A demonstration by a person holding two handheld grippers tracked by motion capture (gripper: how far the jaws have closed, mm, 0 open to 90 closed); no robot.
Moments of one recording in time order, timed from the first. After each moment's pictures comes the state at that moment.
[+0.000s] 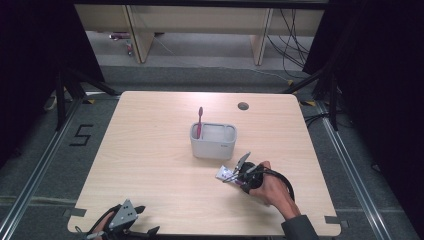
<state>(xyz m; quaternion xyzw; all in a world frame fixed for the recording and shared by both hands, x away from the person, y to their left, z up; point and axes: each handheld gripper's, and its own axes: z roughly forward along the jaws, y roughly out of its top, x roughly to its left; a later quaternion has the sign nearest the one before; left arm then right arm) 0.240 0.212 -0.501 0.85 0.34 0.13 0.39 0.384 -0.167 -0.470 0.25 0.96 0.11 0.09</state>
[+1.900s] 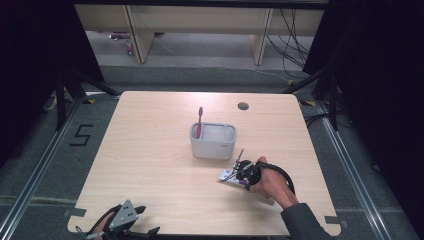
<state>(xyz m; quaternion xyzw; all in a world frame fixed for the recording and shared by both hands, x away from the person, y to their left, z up) 0.240 0.210 -0.501 0.85 0.33 0.12 0.40 0.396 -0.164 -0.470 0.22 0.97 0.02 0.06</state>
